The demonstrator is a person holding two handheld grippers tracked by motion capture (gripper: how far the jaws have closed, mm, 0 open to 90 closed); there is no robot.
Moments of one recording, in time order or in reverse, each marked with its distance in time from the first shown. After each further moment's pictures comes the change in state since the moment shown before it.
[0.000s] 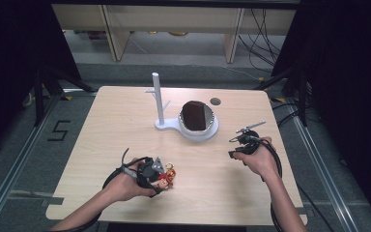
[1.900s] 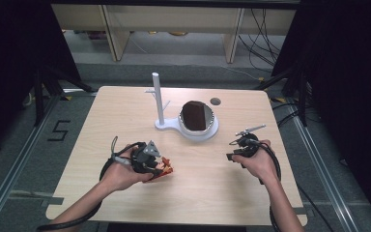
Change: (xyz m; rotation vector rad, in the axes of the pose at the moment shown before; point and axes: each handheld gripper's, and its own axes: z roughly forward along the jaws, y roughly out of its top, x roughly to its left) left arm 0.020 0.011 -0.041 -0.190 0.081 -0.114; right arm 0.001 -0.008 0.008 -0.036 0.025 0.000
